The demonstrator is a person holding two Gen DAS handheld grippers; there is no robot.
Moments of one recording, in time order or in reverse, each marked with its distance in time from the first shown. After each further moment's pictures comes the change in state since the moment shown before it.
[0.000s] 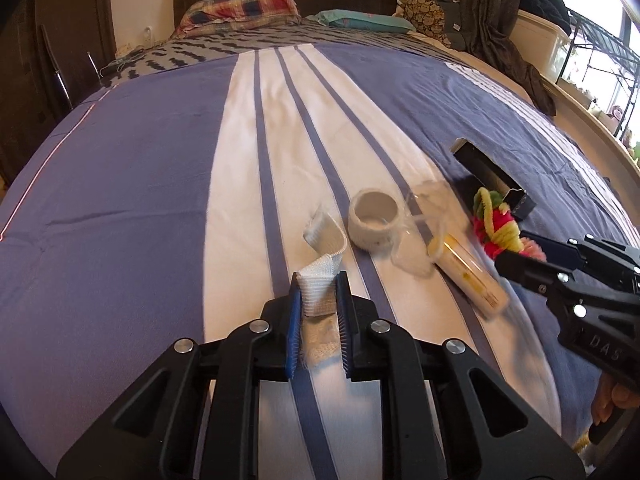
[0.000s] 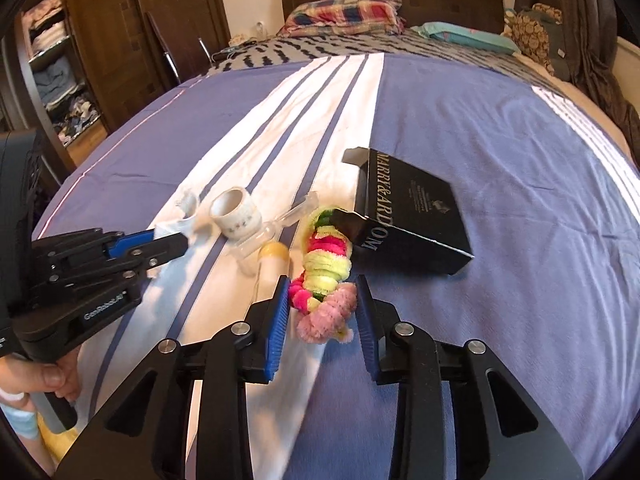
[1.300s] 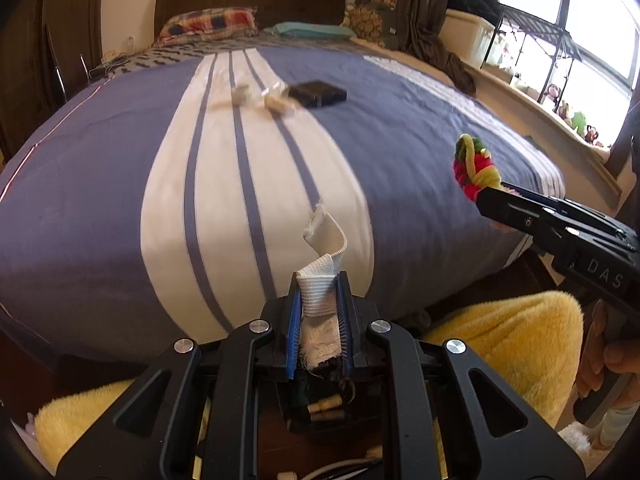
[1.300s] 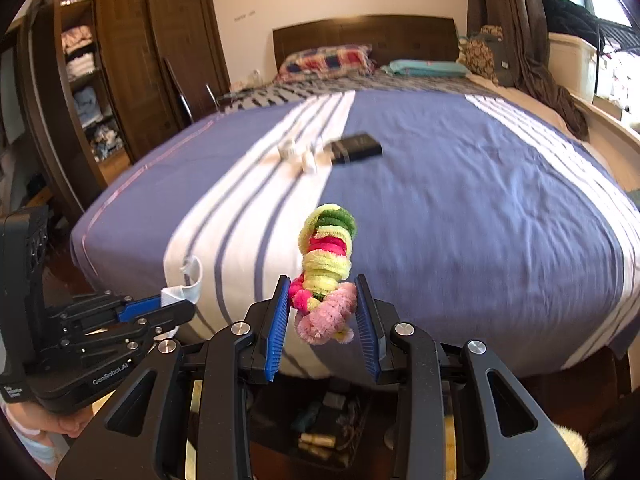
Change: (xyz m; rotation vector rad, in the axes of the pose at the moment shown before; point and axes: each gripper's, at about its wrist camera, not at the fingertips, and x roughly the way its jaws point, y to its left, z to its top) left arm -0.173 -0.106 -0.217 0.036 -0.041 -0.119; right arm -0.199 0.020 -0.201 0.072 -0.162 -0.033
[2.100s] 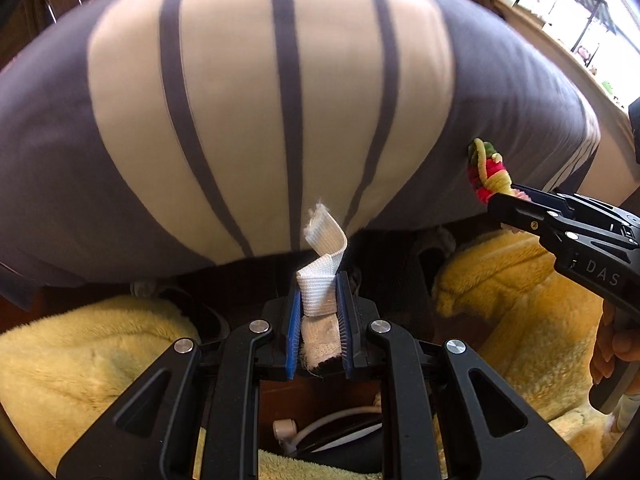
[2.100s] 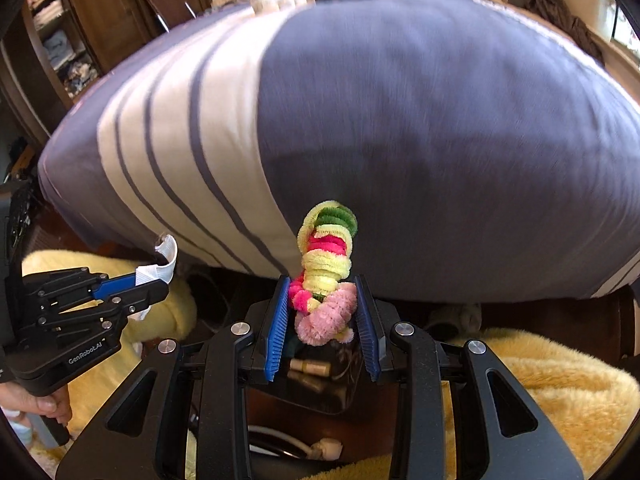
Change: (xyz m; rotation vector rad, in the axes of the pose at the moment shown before) left arm 0.088 0.029 -0.082 -0.057 0.288 -0.001; right arm 0.088 -0.008 -0.093 0.019 0.329 -0.020
